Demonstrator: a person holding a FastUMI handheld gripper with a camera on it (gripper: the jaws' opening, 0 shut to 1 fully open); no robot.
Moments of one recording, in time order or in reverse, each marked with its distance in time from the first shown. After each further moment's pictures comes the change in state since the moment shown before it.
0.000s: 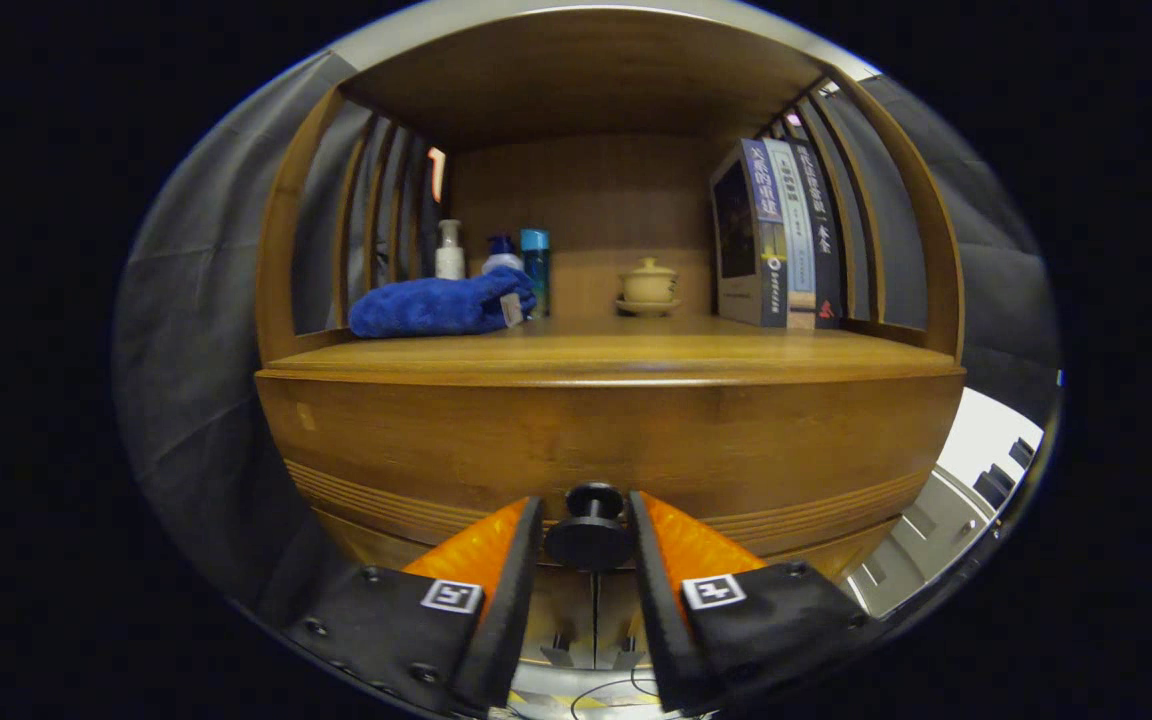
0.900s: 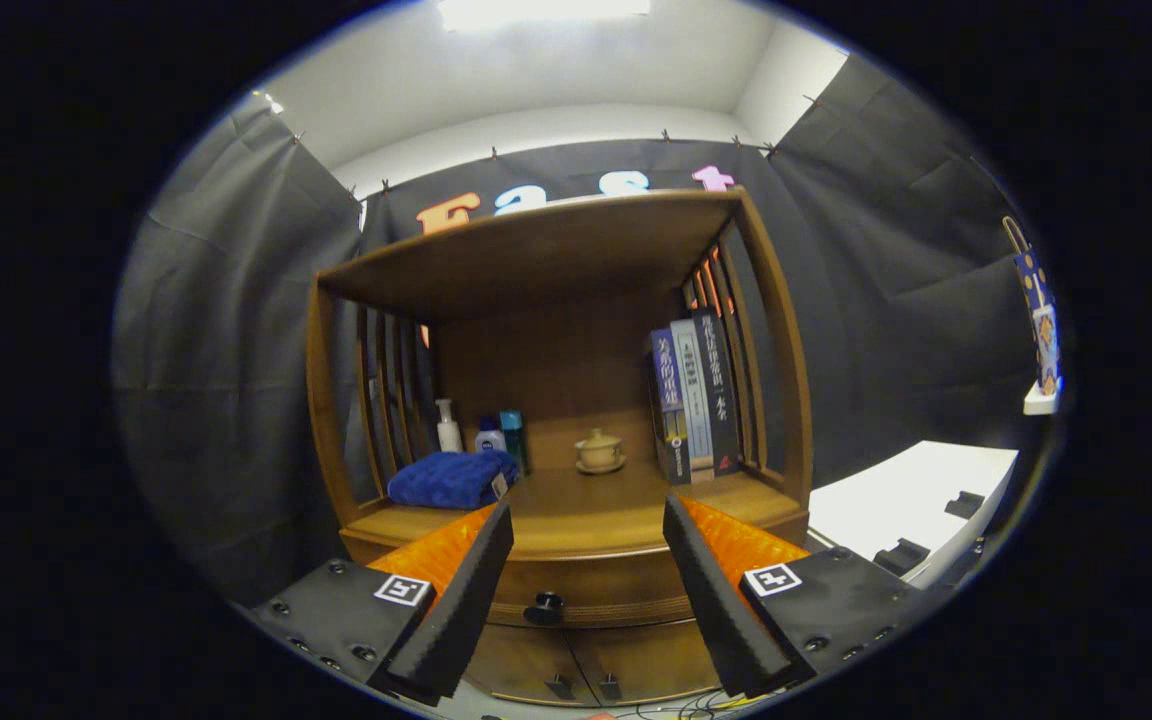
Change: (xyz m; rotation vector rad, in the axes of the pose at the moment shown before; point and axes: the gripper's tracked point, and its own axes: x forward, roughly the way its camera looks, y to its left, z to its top) arm -0.139 -0.044 0.136 0.048 -0.267 -0.006
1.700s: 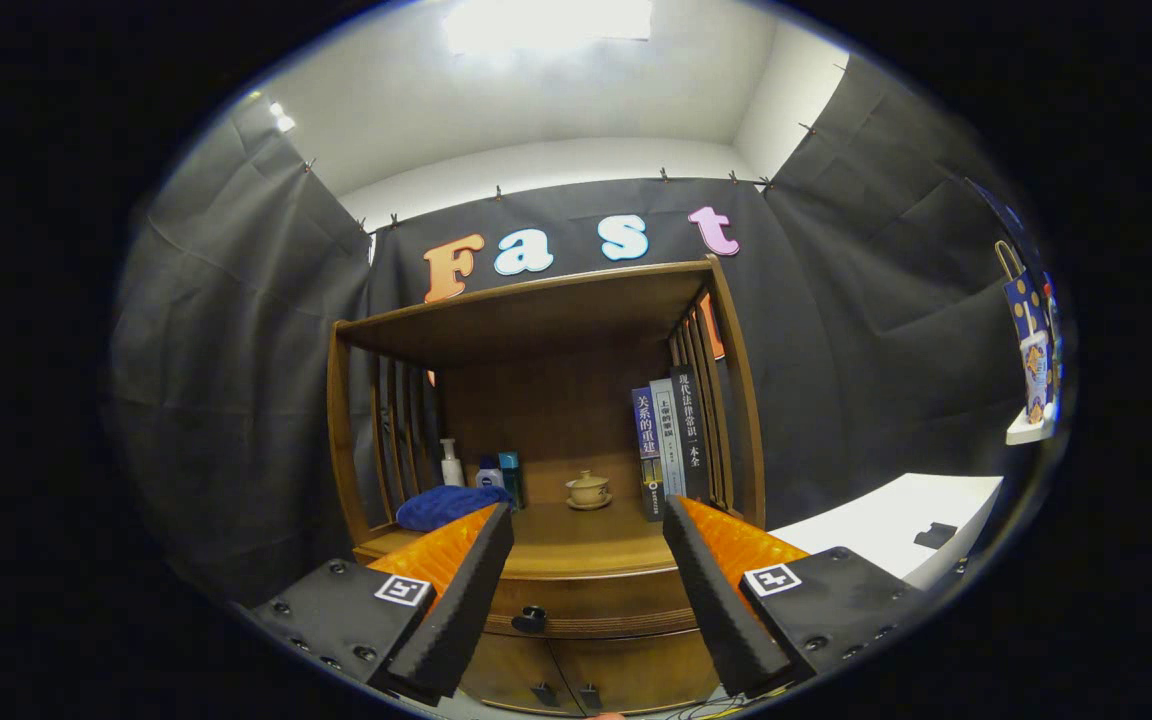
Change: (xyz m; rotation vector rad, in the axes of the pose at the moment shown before) arm -0.082 -0.024 0.086 -0.005 -0.167 0.015
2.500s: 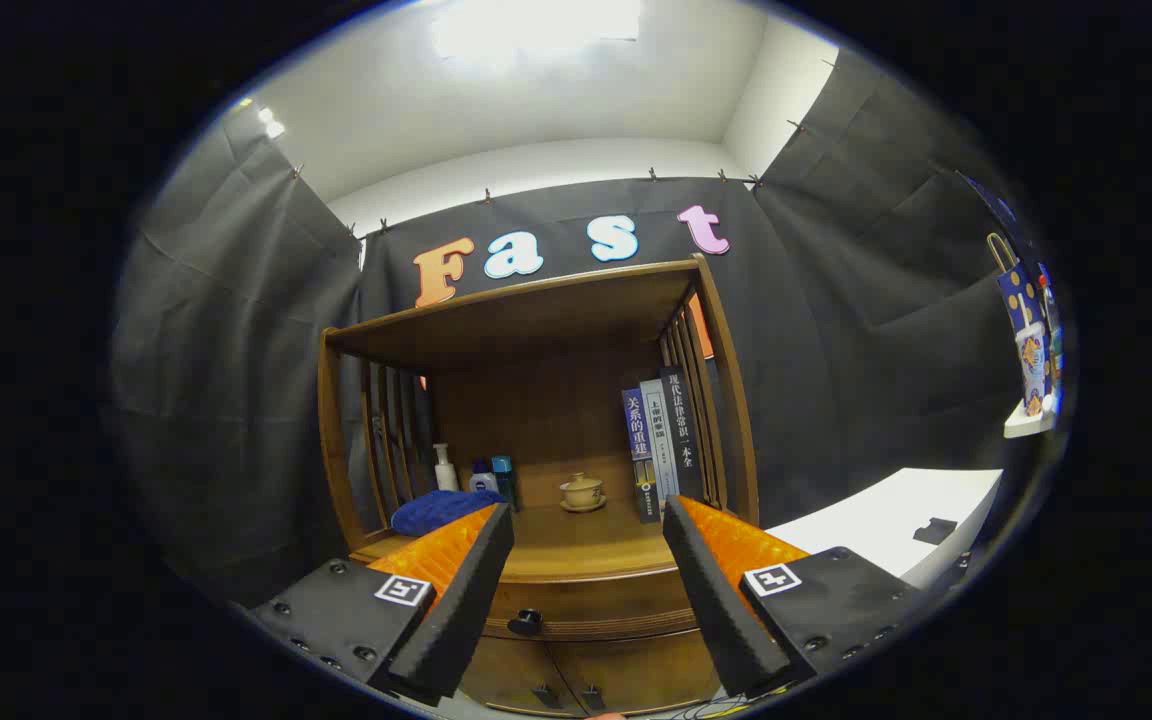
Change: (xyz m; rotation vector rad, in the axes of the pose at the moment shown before) arm 0.001 -0.006 0.002 0.017 -0.005 -0.018
